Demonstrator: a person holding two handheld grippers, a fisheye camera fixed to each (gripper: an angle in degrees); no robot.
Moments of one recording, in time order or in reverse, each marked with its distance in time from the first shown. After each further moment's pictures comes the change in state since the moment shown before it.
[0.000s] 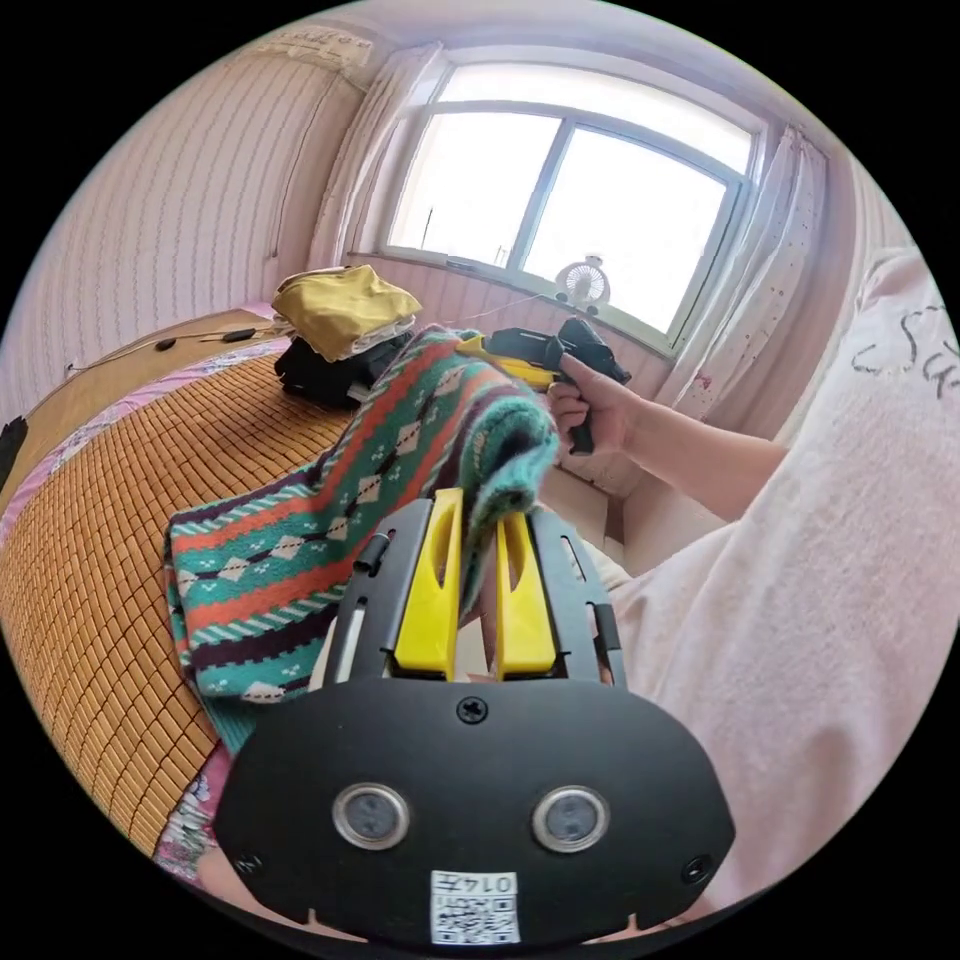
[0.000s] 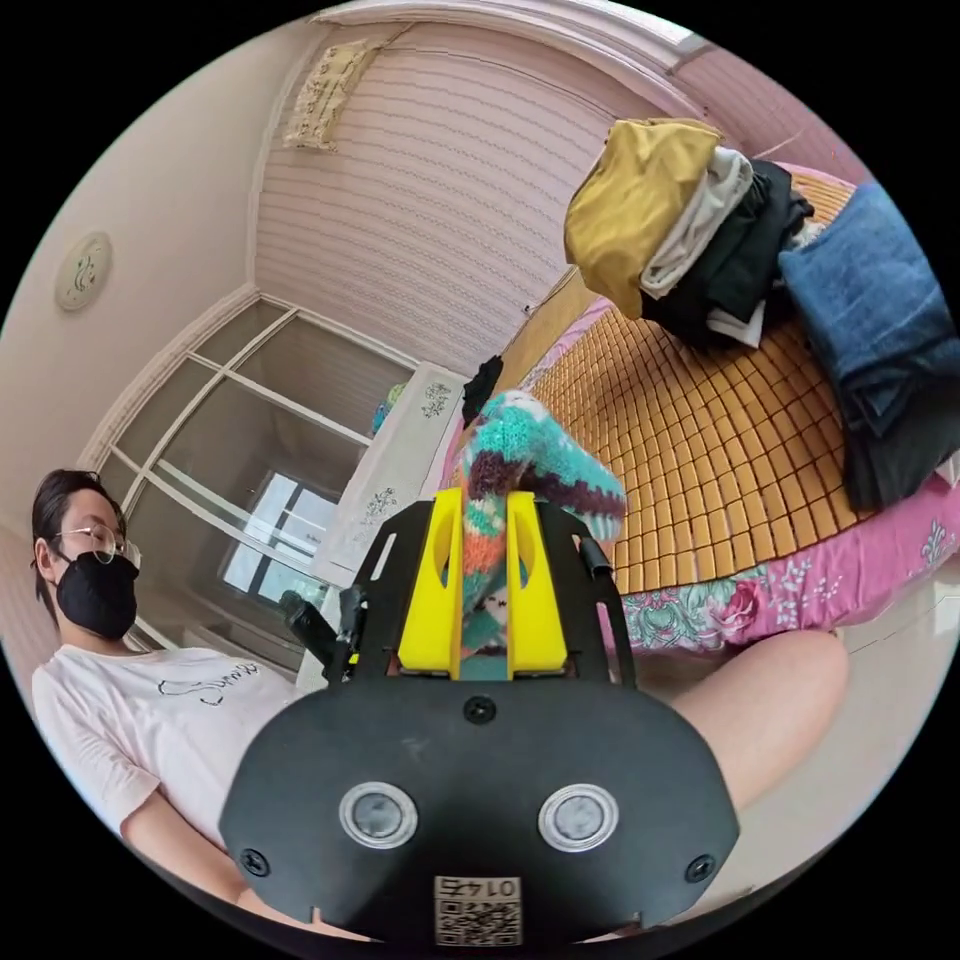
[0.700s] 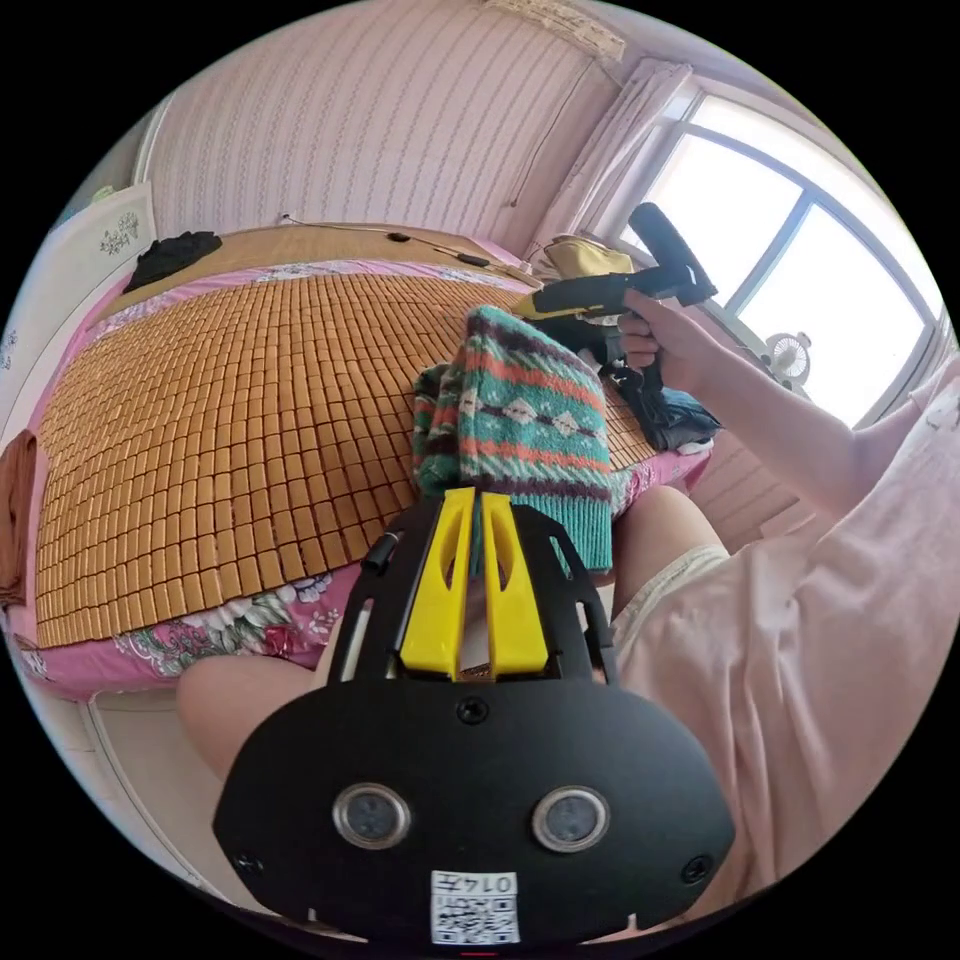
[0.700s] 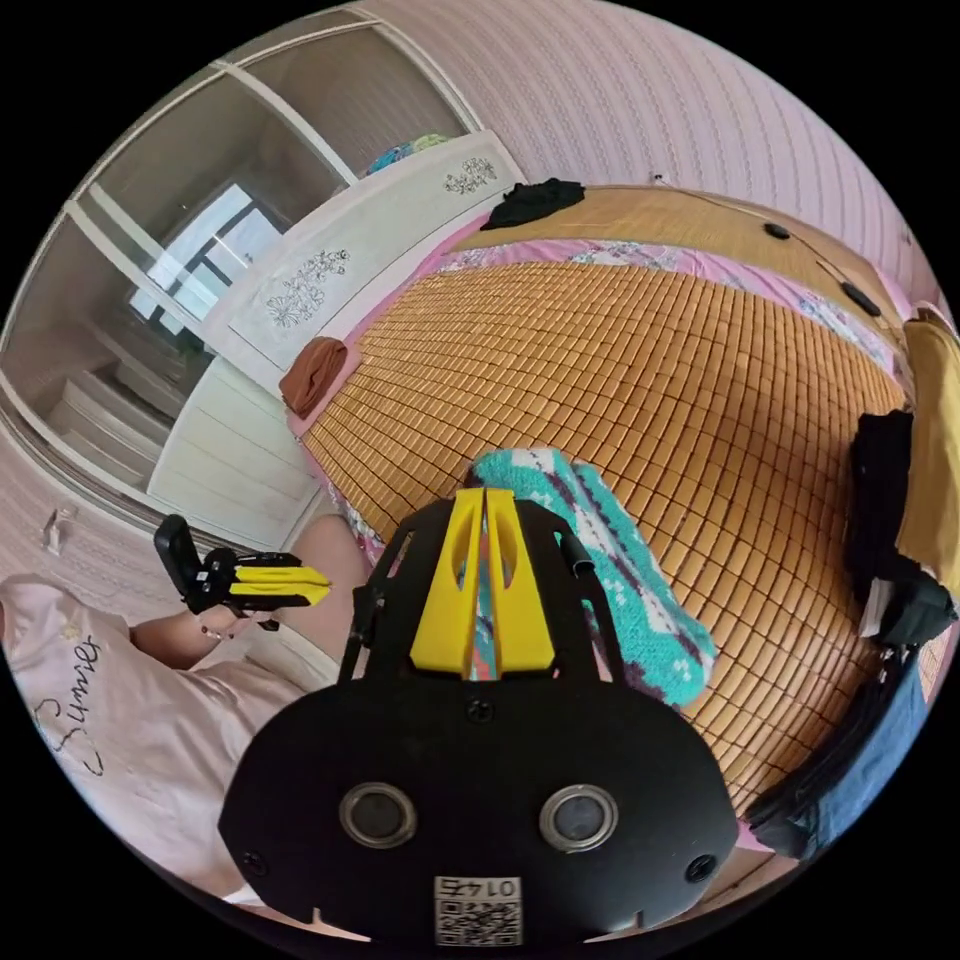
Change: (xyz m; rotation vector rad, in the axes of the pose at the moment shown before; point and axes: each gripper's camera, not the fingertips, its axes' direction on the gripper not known) left arm -0.133 0.055 -0.097 -0.055 -0.369 -0.465; right arm -0.146 -0.020 0.382 -0.606 0.335 -0.535
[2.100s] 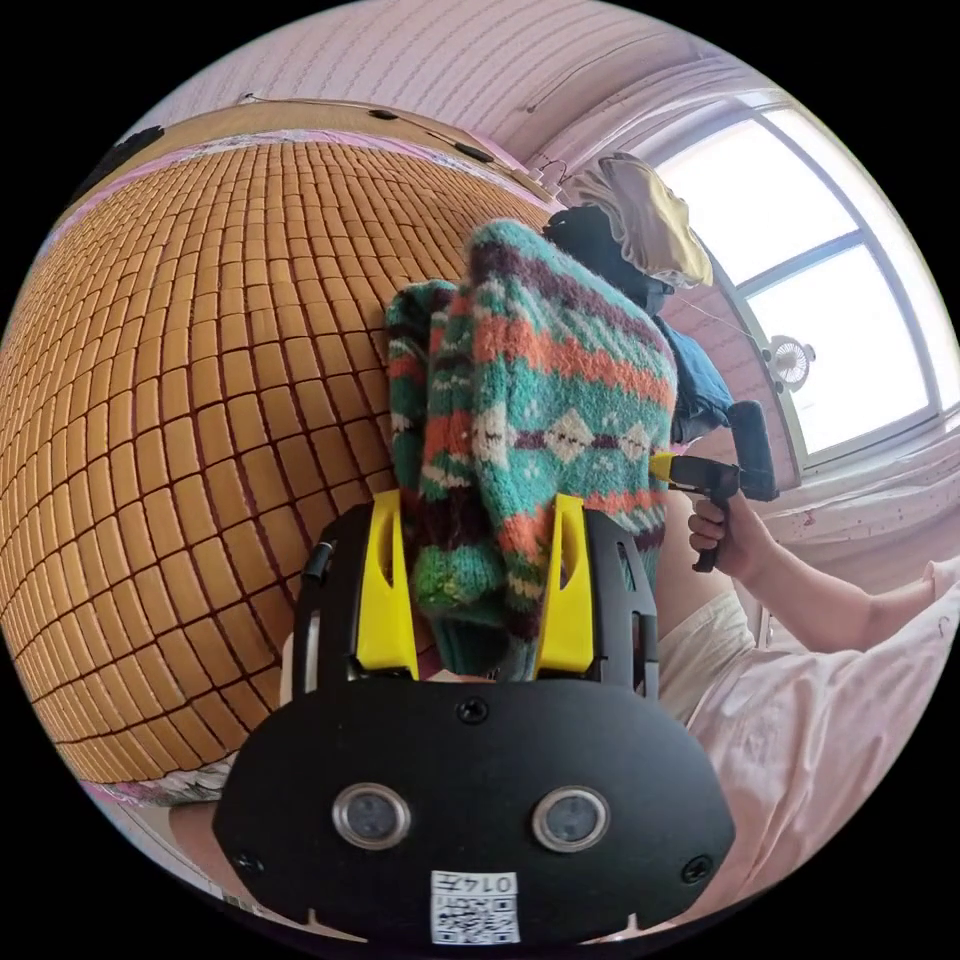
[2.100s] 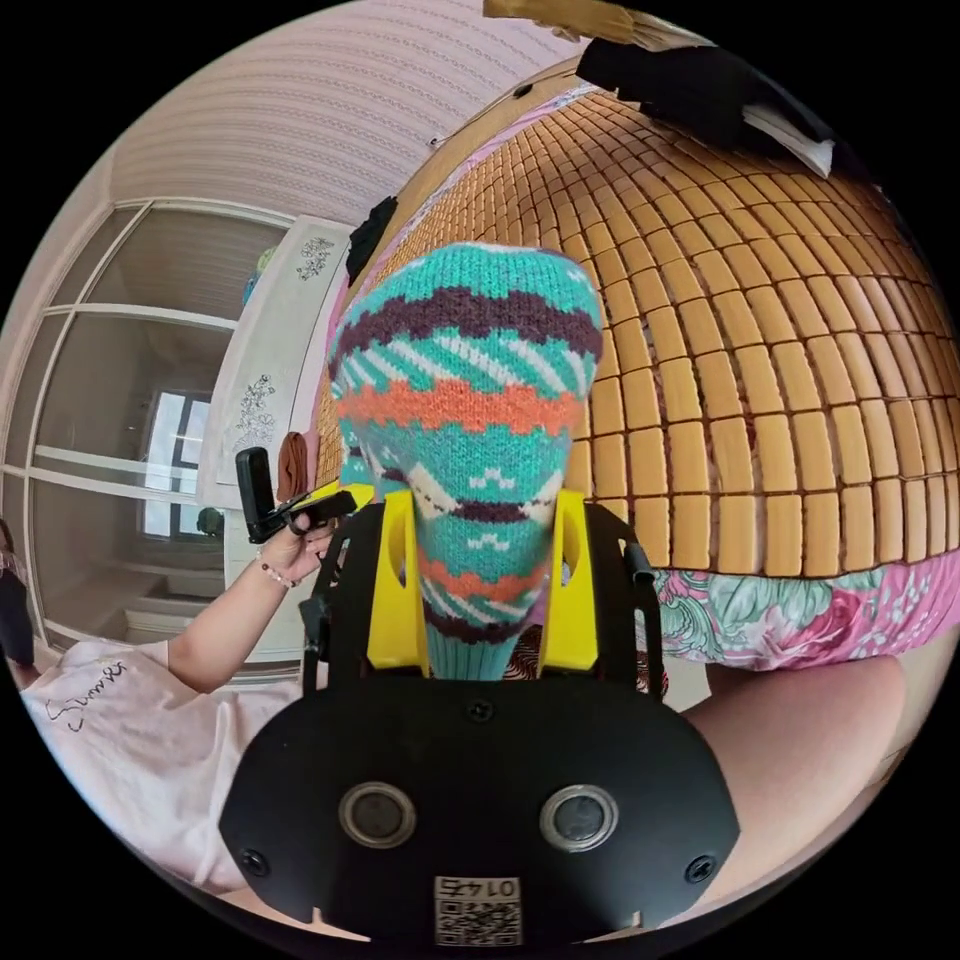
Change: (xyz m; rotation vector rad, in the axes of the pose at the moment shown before) left arm -0.158 -0.125 0.040 -0.285 0.229 -0.121; right arm 0.072 0.113 0.164 0.084 -0.232 0.602
